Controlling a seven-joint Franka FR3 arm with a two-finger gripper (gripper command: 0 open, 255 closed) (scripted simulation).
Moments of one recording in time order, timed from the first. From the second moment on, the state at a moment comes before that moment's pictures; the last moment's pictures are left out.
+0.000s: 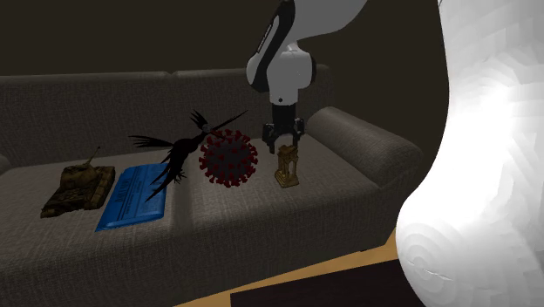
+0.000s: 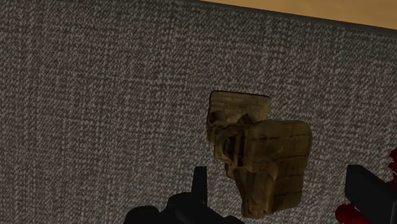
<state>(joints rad) 0.01 0.51 0.04 -1.76 -0.04 2.23 -0.22</state>
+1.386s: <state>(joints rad) 0.01 0.48 0.05 -1.75 -0.04 2.19 -0.22</state>
